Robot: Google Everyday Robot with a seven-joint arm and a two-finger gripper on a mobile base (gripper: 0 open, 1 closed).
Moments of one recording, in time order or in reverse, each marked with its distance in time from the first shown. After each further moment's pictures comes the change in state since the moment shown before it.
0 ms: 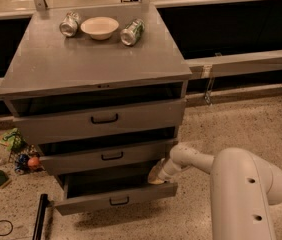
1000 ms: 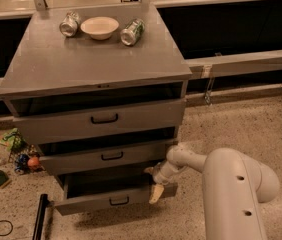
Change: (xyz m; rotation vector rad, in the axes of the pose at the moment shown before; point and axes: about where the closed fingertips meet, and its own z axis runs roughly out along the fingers) arm -0.007 0.027 0.020 -0.131 -0.024 0.014
